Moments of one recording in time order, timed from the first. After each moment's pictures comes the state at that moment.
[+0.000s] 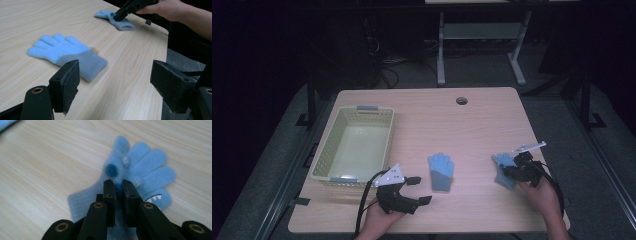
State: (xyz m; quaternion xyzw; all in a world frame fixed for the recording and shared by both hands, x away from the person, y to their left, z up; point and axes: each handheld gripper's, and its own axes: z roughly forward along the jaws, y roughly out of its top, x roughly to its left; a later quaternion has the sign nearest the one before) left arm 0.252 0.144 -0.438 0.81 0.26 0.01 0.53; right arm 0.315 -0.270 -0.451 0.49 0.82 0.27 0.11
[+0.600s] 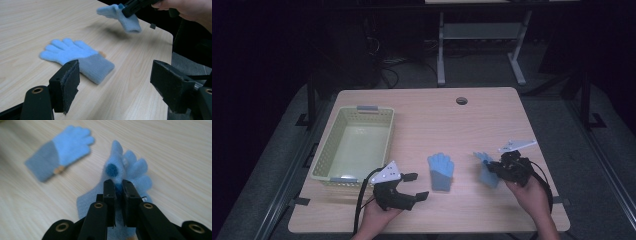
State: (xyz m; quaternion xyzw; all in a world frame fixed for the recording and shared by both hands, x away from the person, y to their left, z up) left arm 0.257 0.152 -0.433 0.80 0.27 0.03 0.53; right arm 0.297 -0.217 -0.403 0.43 0.83 0.32 0.12
